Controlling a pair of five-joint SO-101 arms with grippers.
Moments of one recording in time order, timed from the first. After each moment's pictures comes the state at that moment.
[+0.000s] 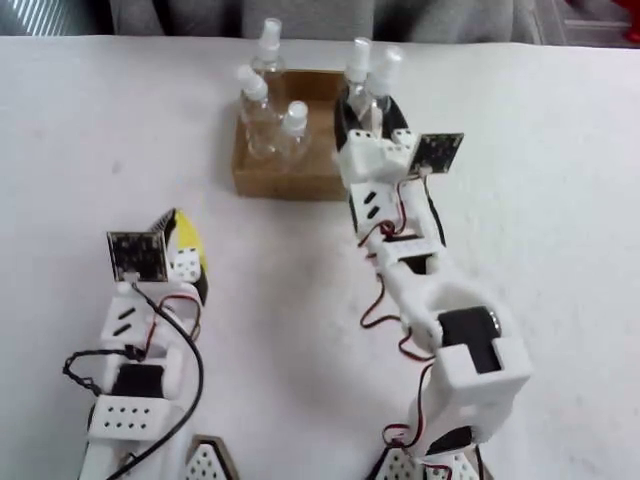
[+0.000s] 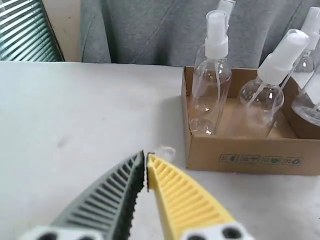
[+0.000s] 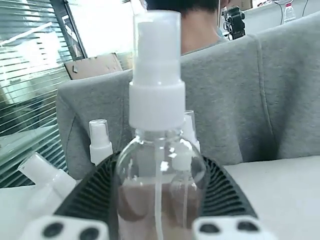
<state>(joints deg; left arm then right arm) -3.9 -76.3 97.5 3.6 4.1 -13.9 13.8 38.8 -50.2 -15.8</state>
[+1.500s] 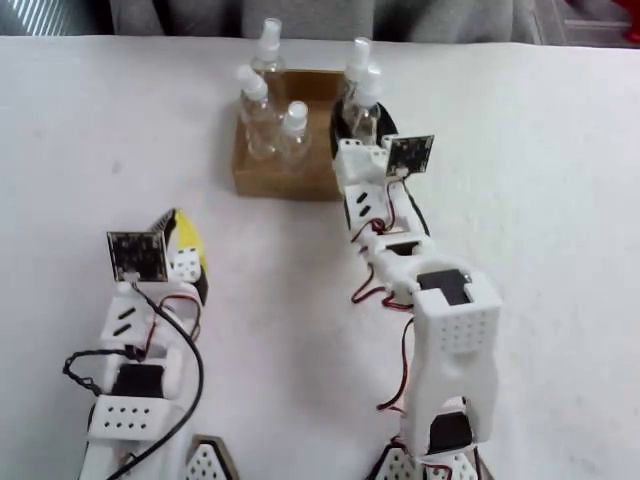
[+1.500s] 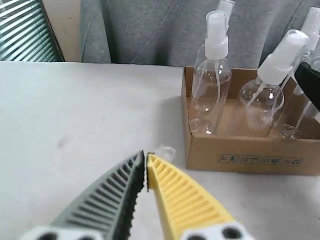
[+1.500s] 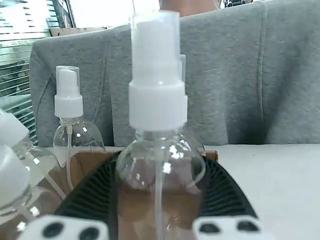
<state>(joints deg) -3.9 -76.3 97.5 3.6 4.1 -13.4 33.6 26.8 -55.5 -8.0</state>
